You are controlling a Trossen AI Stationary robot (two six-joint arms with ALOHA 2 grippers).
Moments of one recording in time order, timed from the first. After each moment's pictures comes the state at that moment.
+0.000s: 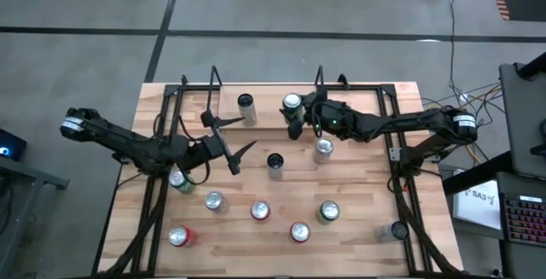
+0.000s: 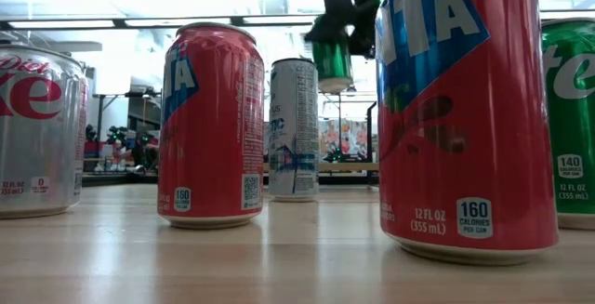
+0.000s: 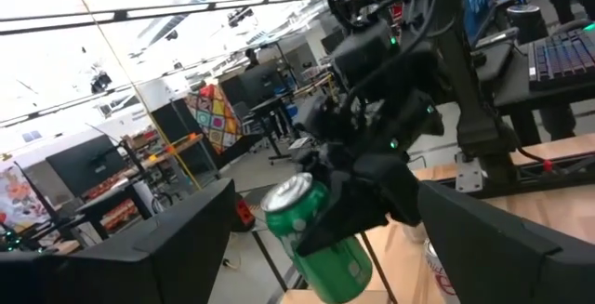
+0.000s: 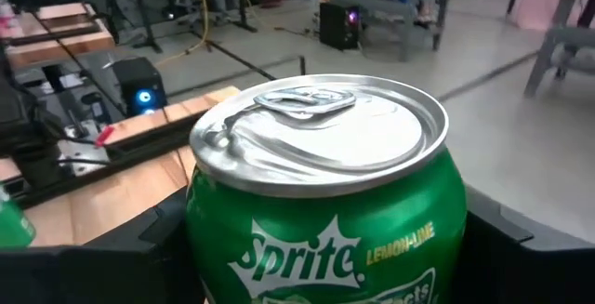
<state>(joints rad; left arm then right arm) -0.27 1.11 0.70 0.59 -0.73 0.55 -0.17 1.45 0.91 0.36 0.41 0.15</state>
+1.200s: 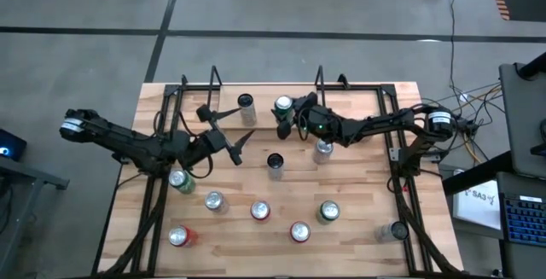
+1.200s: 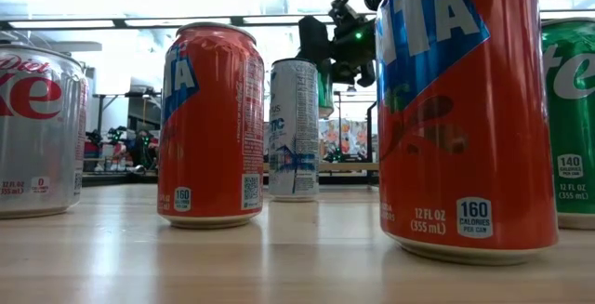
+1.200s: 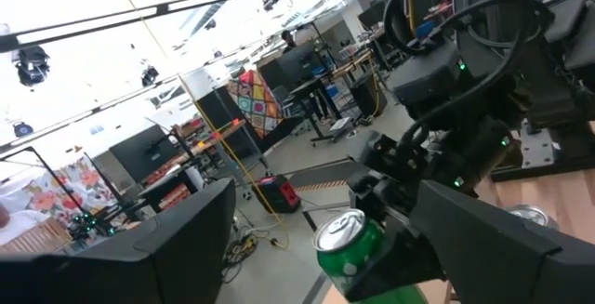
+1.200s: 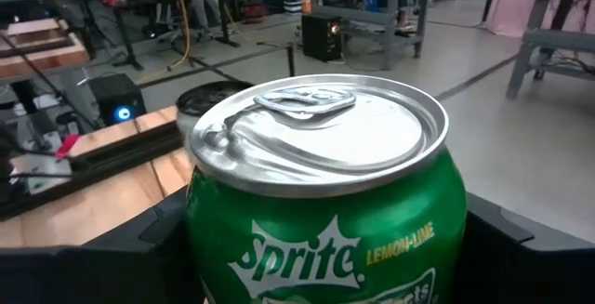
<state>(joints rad) -0.23 1.11 0.70 0.61 -0.81 0.64 -0.18 1.67 0.91 0.63 0.47 0.15</state>
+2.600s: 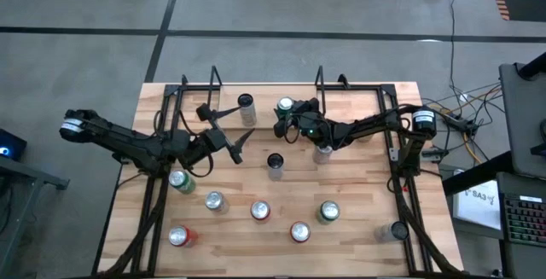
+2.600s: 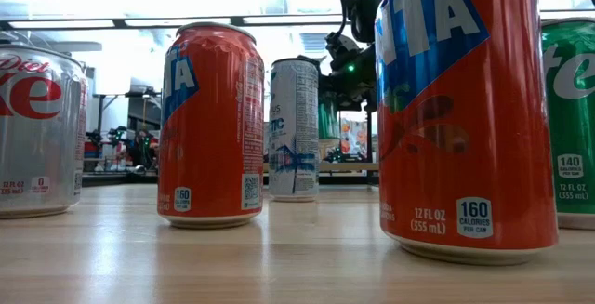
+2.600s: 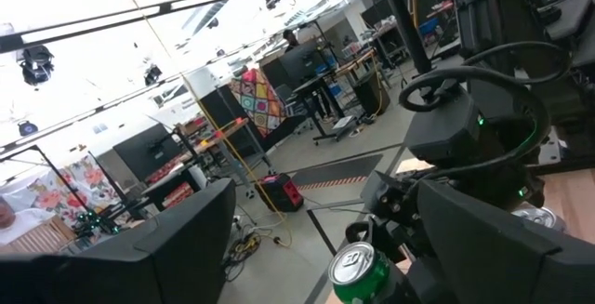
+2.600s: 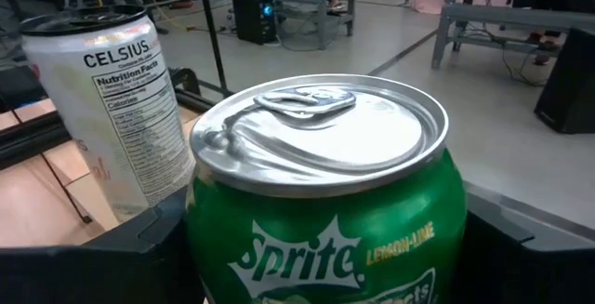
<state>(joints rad) -0.22 1.11 0.70 0.61 -0.80 0.65 -0.19 1.81 0.91 0.67 0.66 0.22</state>
